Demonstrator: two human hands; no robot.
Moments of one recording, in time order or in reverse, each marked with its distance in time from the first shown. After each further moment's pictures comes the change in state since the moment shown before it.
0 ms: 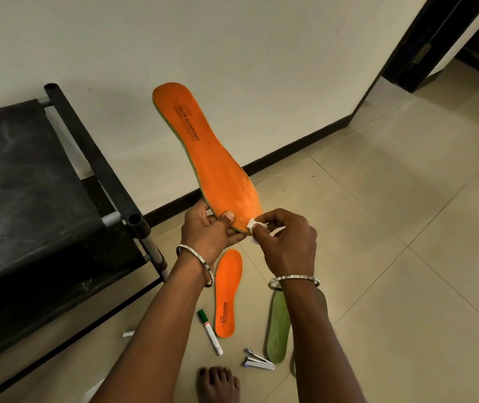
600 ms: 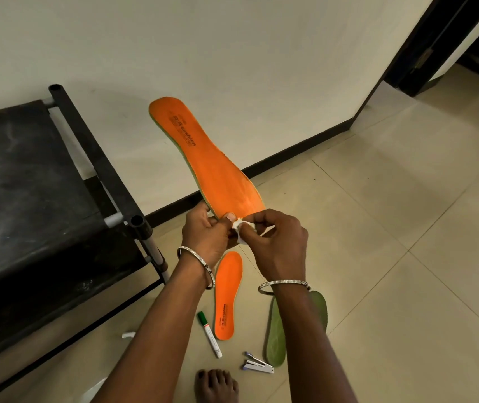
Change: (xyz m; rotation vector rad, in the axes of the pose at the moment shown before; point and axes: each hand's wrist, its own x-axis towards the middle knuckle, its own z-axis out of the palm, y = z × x) left_hand 0.000 -0.001 -0.004 0.104 0.046 0.040; right_hand -0.005 -0.015 0.007 0.066 -0.039 -0.046
